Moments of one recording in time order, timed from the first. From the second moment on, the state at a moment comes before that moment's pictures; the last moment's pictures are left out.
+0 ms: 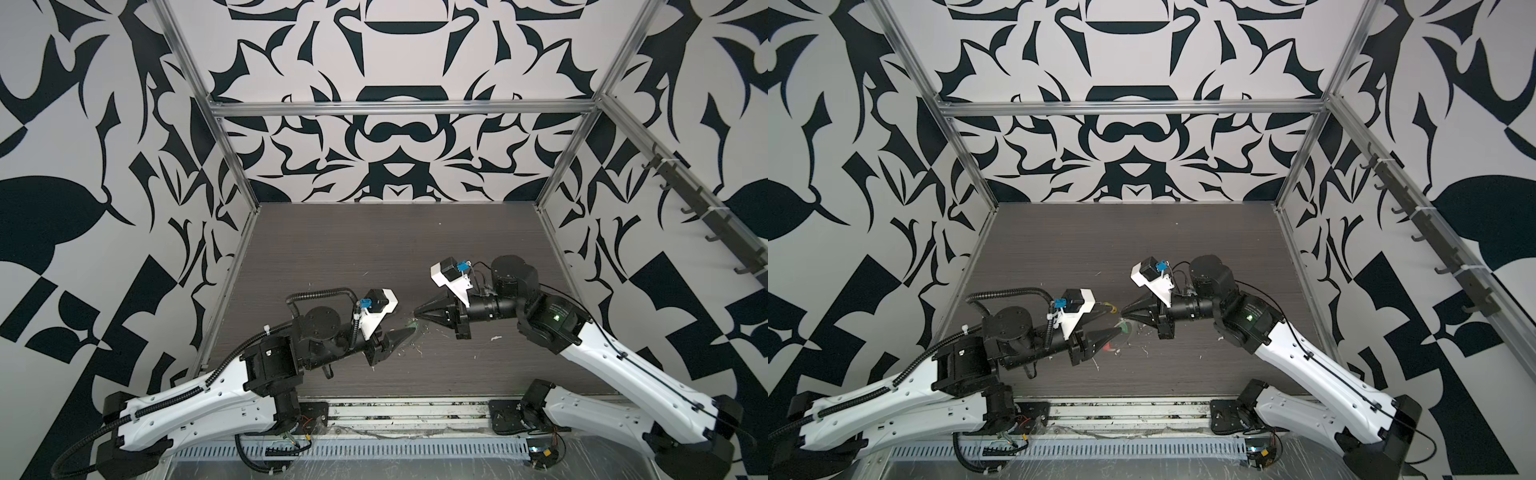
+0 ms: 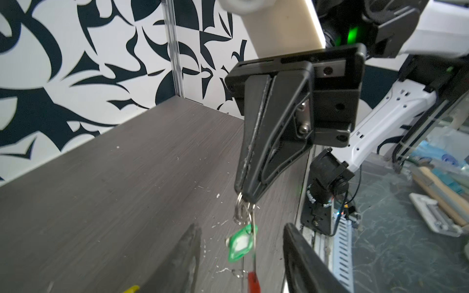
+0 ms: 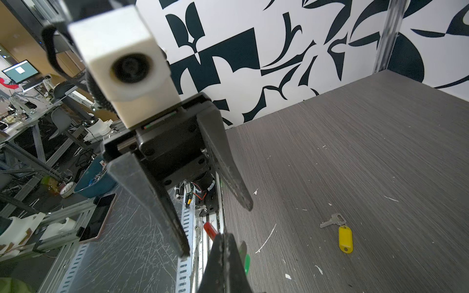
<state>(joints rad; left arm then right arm) -1.21 0.72 0.78 -0.23 -0.03 -0.09 0.77 0.97 1.00 -0.37 -0.77 0.08</state>
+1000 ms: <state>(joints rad) -1.10 0.76 0.80 -0.24 0.24 -0.10 0.77 1.00 1.02 -0.40 -0.87 0.06</state>
